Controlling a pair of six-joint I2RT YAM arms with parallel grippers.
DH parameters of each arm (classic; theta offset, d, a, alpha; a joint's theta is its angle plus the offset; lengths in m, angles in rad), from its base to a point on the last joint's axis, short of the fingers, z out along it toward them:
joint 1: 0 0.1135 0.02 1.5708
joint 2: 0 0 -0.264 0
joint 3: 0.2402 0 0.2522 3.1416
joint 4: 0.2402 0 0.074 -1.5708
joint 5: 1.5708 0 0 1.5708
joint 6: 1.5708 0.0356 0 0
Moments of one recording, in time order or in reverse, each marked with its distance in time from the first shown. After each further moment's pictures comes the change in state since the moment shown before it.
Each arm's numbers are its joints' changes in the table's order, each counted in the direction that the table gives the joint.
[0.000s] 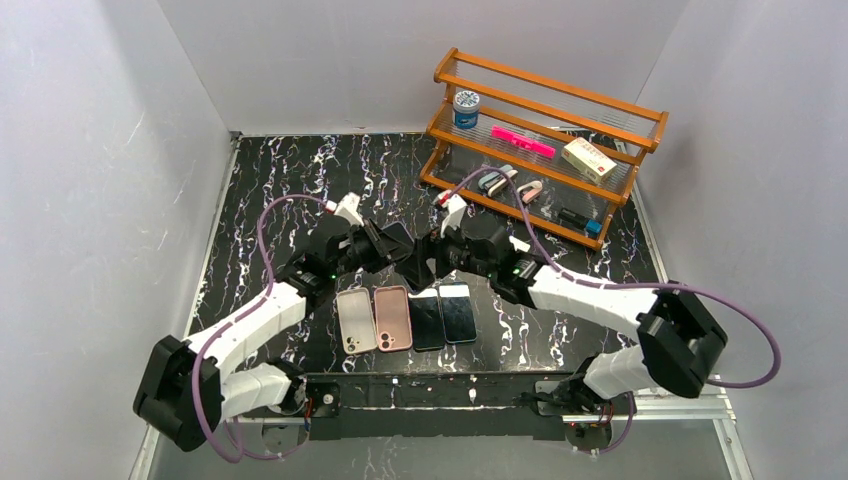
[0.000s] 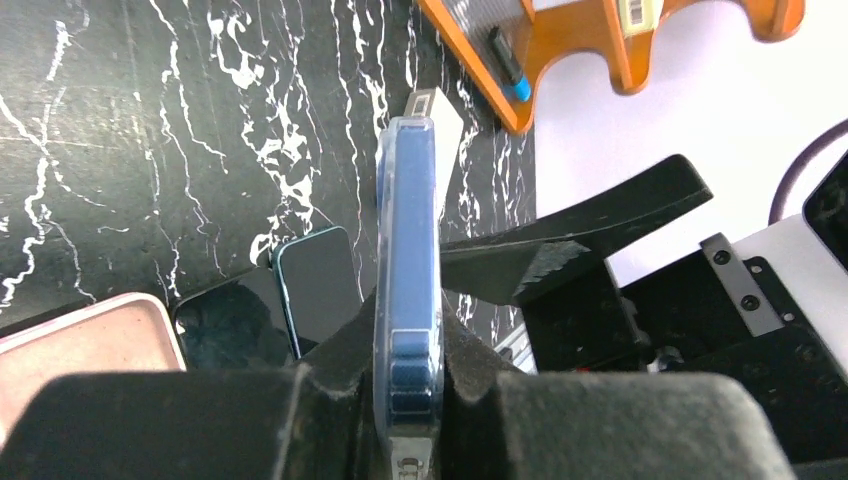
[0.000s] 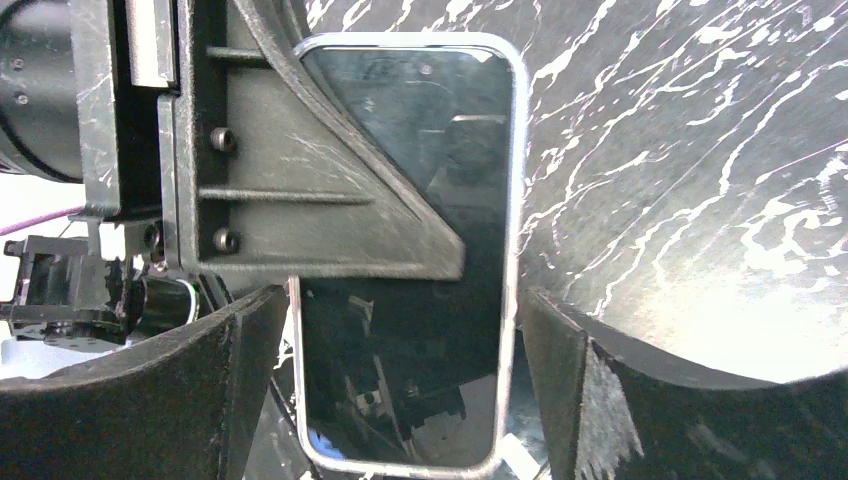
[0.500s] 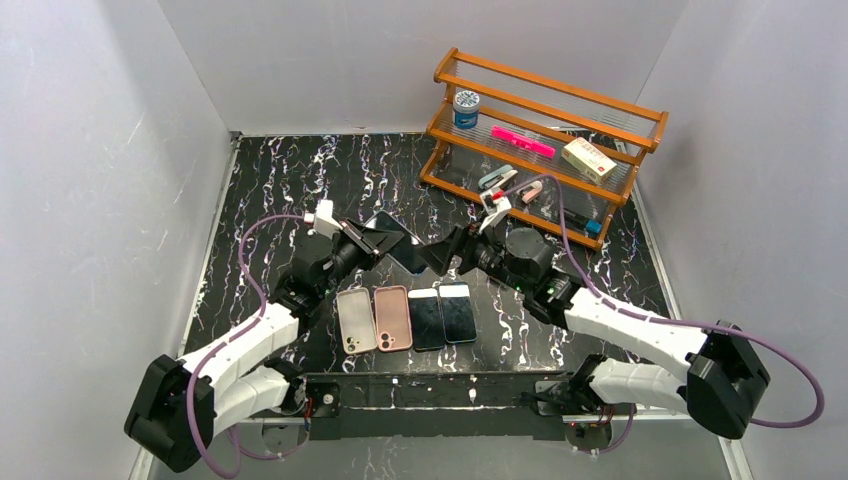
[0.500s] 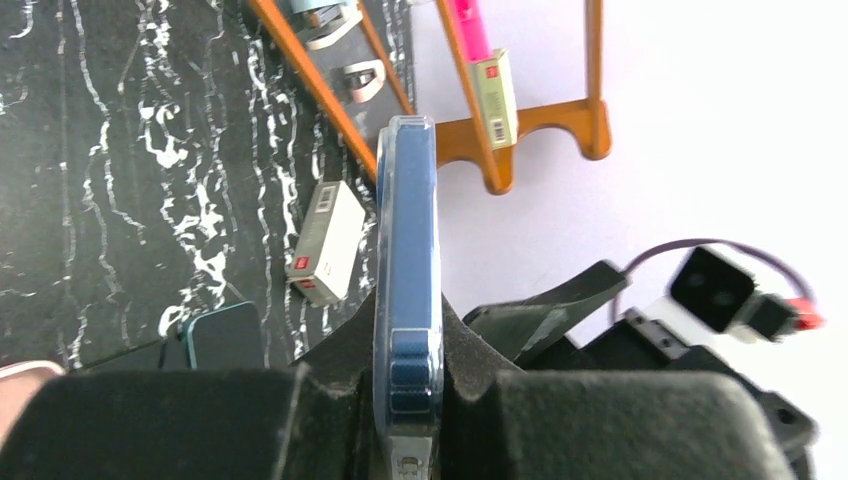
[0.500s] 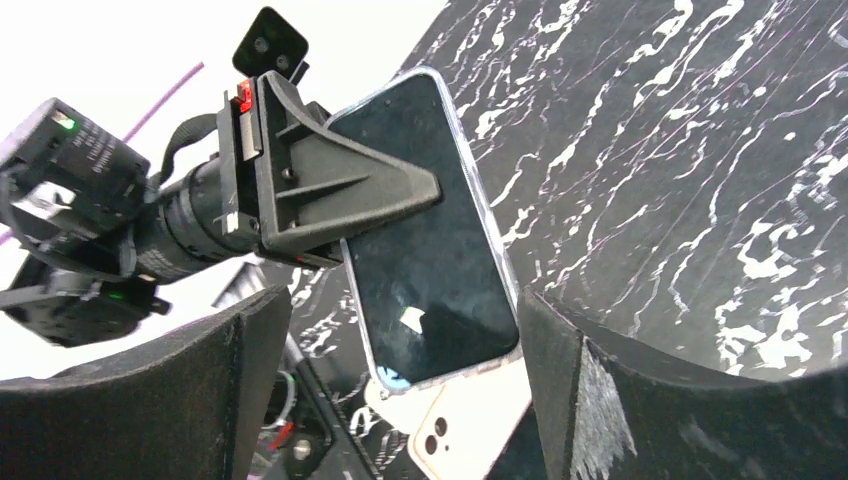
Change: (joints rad) left arm 0.006 0.125 -0.169 -0.311 -0.126 -0.209; right arm -0.014 0.261 -0.140 -0.120 0.124 0.180
